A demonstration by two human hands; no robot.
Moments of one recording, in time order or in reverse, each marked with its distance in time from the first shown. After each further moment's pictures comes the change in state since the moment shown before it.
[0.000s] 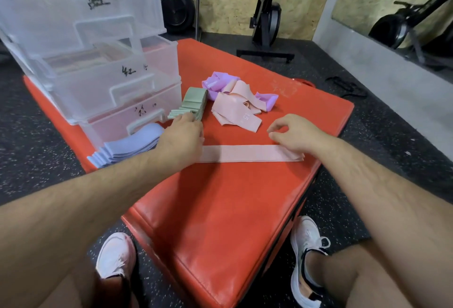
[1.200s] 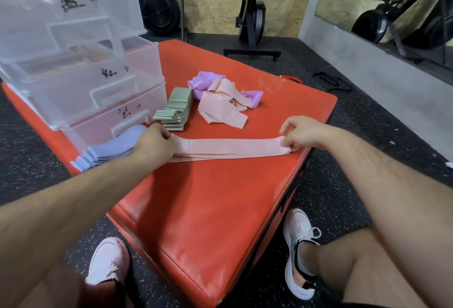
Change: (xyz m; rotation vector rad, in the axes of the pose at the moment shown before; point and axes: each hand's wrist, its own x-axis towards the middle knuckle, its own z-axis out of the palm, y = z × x) left_hand -0.015 -0.016 0.007 -0.496 0.078 -0.442; right_hand -0.019 0.042 -0.022 0.308 -0.160 0.306
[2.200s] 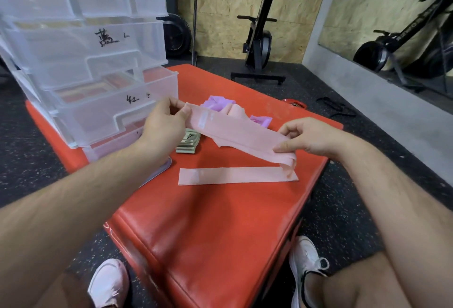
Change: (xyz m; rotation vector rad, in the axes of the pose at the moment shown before) left_hand 0.013 0.073 -0.054 -0.550 0.115 0.115; right_hand -0.046 -0.072 -0.029 0.075 -0.079 -0.302
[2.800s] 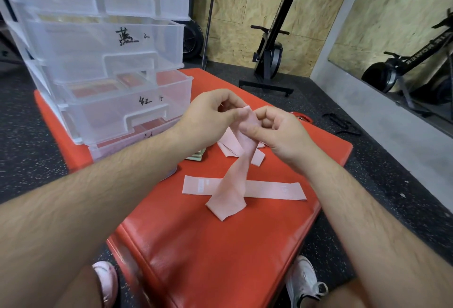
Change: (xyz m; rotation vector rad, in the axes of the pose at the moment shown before) left_hand 0.005 0.041 0.023 0.040 -0.311 0.325; right_hand 0.022 -0.071 0.061 0.378 0.165 -0.350
